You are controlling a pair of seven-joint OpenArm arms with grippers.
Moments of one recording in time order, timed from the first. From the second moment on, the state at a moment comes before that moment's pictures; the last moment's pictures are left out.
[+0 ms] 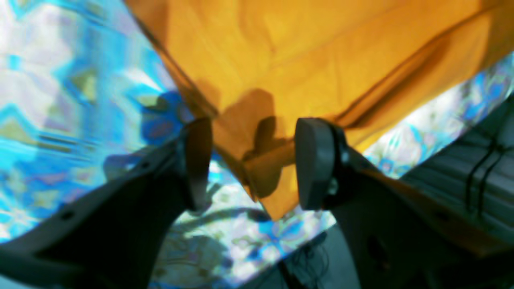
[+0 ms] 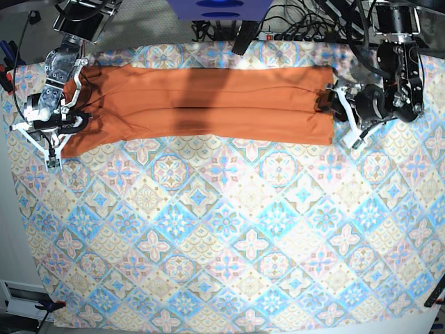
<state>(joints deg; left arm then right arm) 11.6 -22.0 -13.7 89.4 -39.0 -40.4 70.8 -6.2 7.3 26.4 102.2 -16.2 26.1 -68.2</state>
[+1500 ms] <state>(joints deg) 26.7 -21.7 -23.0 104.6 -29.4 -40.5 62.9 -18.1 5.0 40.1 108.0 -16.5 26.1 -57.7</state>
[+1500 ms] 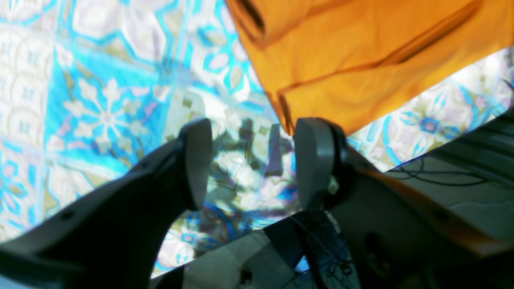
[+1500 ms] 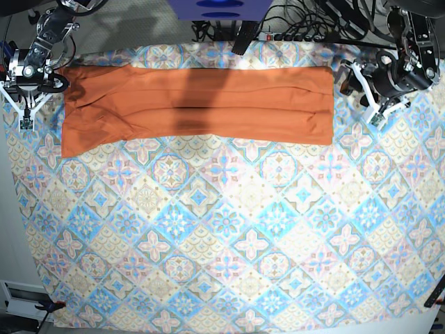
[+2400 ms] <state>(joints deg) 14.5 -22.1 -15.8 75.9 -40.1 -41.2 58.1 -20.2 5.1 40.0 108.0 -16.6 26.1 -57.8</state>
